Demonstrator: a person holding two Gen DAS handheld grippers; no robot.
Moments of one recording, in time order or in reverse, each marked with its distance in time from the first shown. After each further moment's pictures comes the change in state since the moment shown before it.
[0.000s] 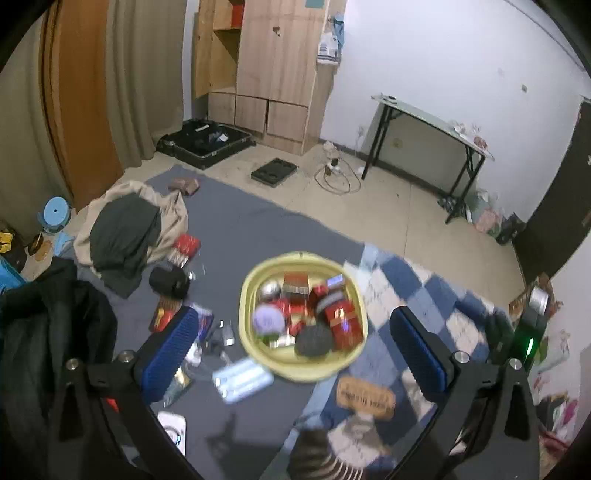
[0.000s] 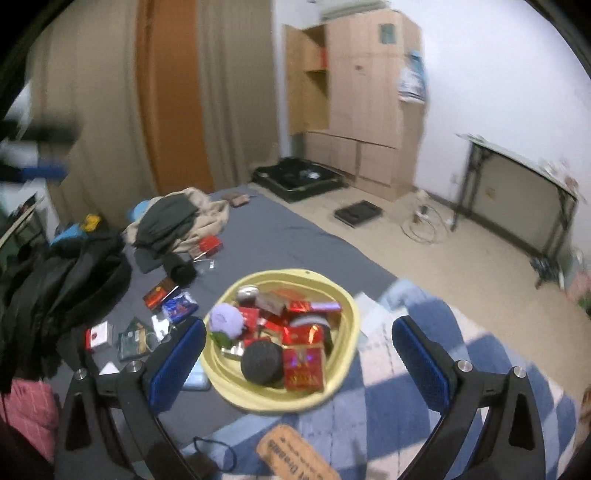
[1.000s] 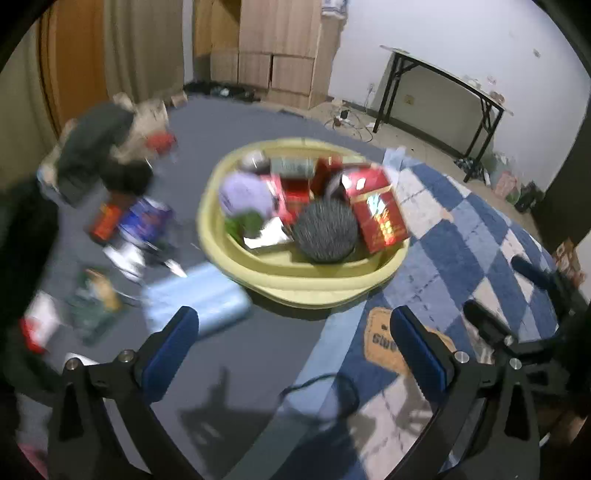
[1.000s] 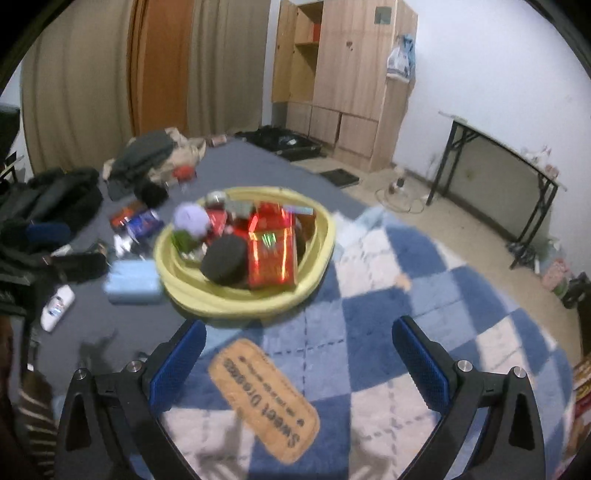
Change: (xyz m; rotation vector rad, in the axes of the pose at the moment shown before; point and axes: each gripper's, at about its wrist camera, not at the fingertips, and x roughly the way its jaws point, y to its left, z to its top) left arm 0.187 -0.023 -0.160 -0.031 0.085 0.045; right arm 0.055 -0.002 -0.114 -0.109 0.083 -0.054
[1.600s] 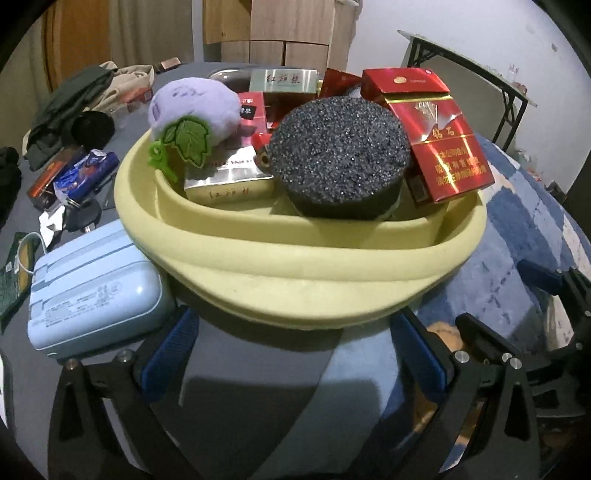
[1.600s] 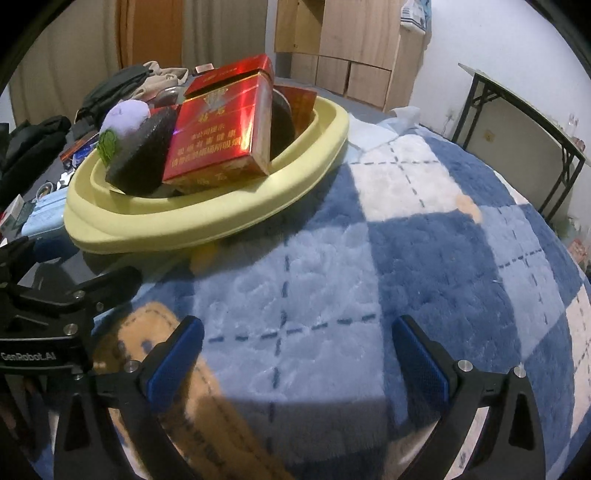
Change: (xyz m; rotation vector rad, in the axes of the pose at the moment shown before) left arm 0.104 -0.018 -0.032 0.002 -0.010 0.077; right arm 0.147 -0.016 -0.016 -0.036 0.157 0.004
